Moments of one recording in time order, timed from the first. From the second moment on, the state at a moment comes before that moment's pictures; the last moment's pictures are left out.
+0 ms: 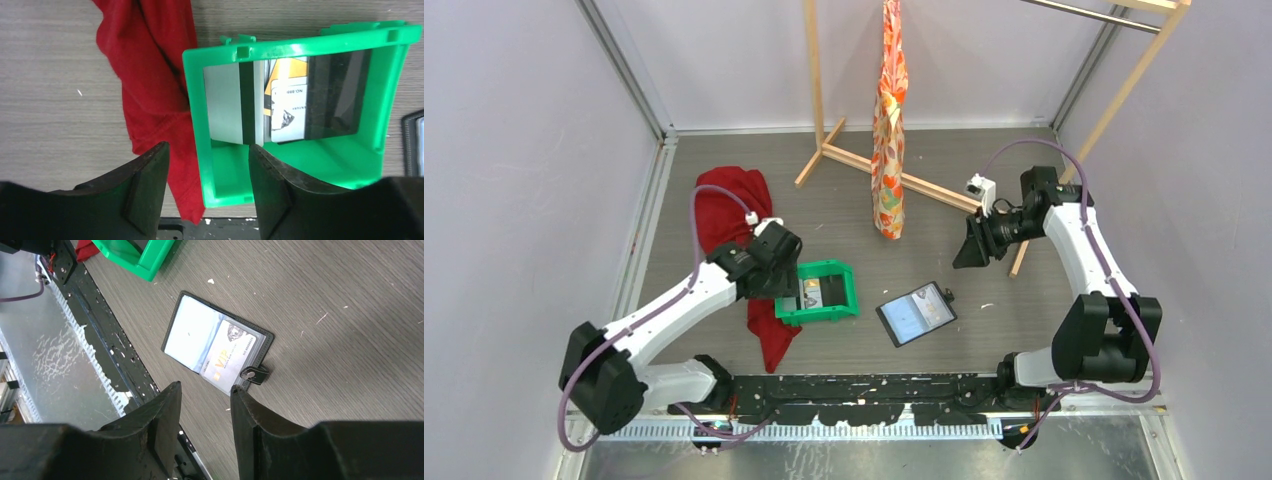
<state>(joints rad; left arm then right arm) -0.66 1.16 0.89 -0.86 -0.29 -0.68 -0.07 1.41 1.17 -1.16 -0.86 -0.69</state>
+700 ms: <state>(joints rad) -0.49 1.44 0.96 -0.51 -0.07 -0.02 -0.11 1.35 1.11 -1.12 -0.92 -0.68</state>
